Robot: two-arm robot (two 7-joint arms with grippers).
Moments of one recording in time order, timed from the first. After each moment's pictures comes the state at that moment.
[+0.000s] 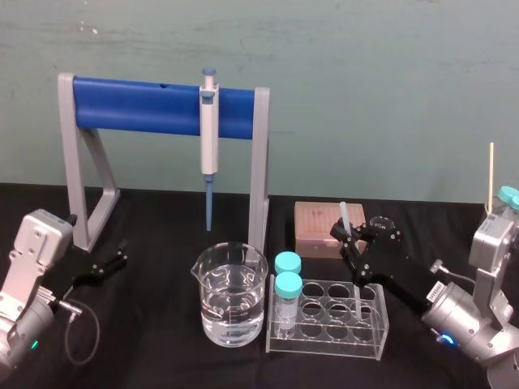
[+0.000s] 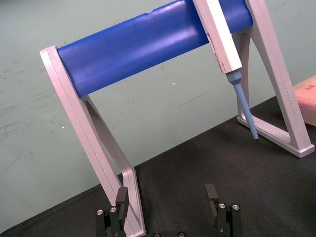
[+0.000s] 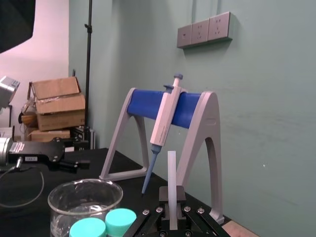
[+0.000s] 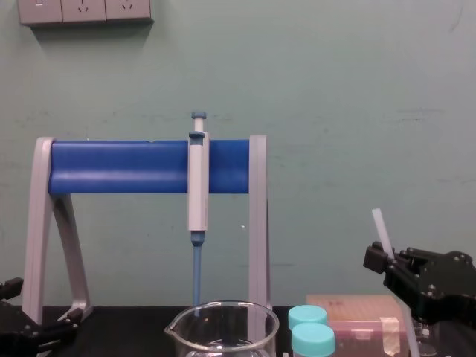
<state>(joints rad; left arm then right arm) -0.20 0.60 0.45 -1.41 -0.25 -0.12 0.03 0.29 0.37 -0.32 -1.18 0.48 -0.45 0.71</state>
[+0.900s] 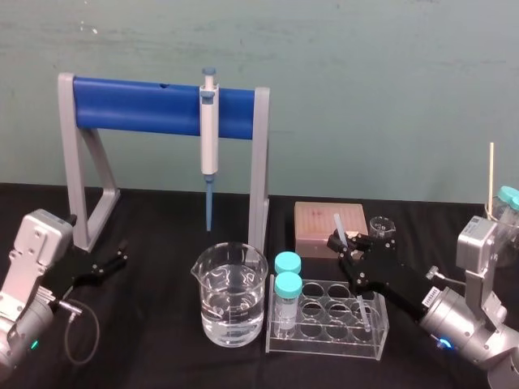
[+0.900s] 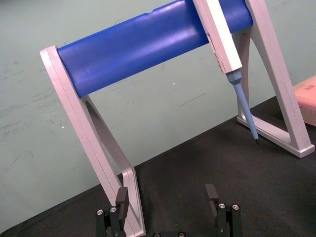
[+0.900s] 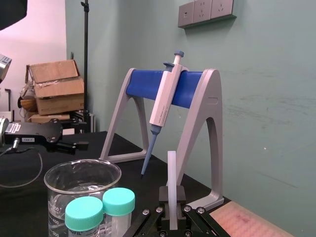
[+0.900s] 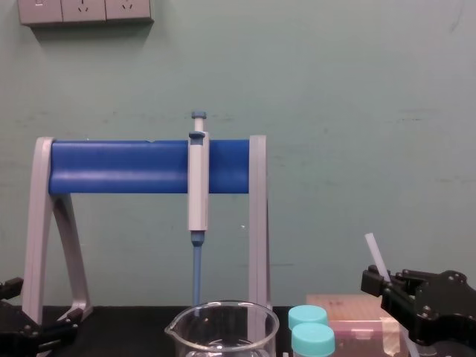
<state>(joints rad) -0.20 0.60 0.45 -1.41 -0.25 -0.12 0.03 0.30 0.37 -0.34 -1.15 0.44 -0.41 0.70</state>
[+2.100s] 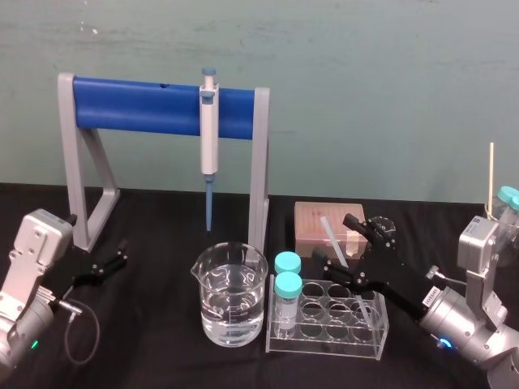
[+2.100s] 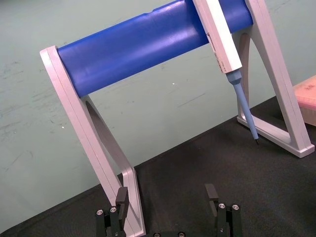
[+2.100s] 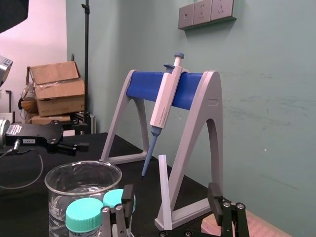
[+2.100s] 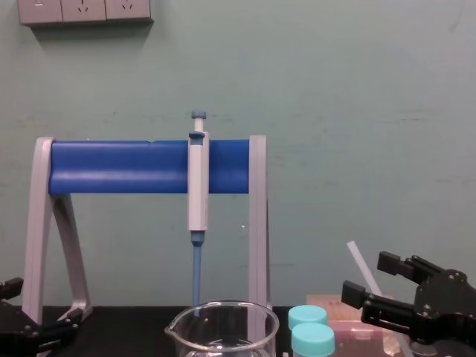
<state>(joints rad) -0.20 0.60 0.45 -1.41 -0.25 -0.12 0.03 0.30 0.37 -0.34 -1.15 0.44 -0.42 0.70</state>
